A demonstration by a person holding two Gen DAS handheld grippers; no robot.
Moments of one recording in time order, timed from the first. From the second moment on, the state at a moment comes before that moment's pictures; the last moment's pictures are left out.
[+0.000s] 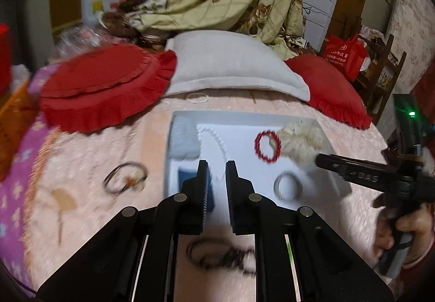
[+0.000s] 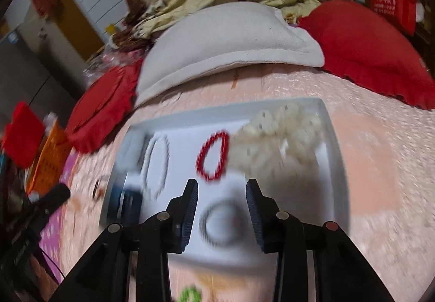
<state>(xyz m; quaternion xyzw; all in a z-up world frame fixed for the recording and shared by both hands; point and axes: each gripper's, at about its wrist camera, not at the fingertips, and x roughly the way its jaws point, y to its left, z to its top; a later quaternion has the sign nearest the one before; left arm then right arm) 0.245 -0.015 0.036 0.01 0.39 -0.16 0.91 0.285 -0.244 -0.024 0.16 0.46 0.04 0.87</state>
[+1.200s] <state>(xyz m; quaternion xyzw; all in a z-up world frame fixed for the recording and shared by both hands) 0.227 0.037 -0.069 -0.07 0.48 -0.13 0.87 0.128 -0.204 -0.092 0.12 0.46 0.03 0.88</state>
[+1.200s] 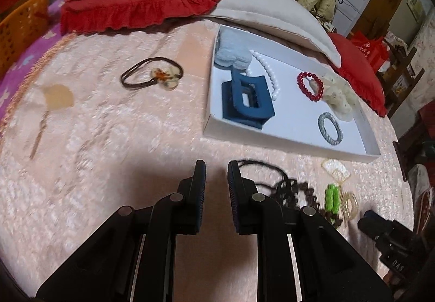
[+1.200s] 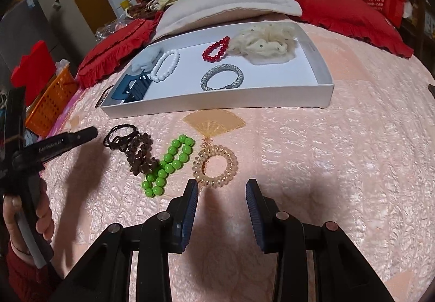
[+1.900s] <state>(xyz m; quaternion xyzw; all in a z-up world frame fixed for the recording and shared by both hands) 0.232 -0.001 -0.082 -0.01 0.48 -0.19 0.86 0.151 -0.198 -0.103 0.09 0.44 0.01 0.89</state>
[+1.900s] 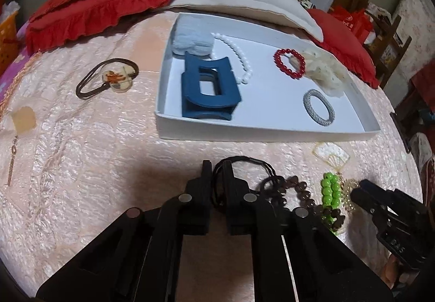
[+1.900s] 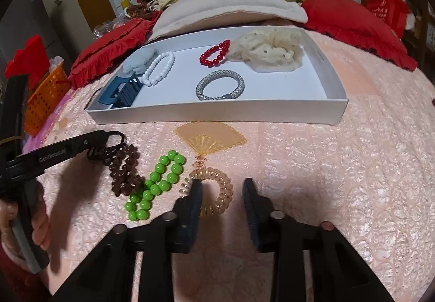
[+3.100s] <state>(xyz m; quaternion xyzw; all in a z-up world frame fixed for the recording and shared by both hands) 0.209 0.043 -0.056 -0.10 0.47 -0.21 0.85 0.119 -0.202 -0.069 0.13 0.44 0.02 0.89</state>
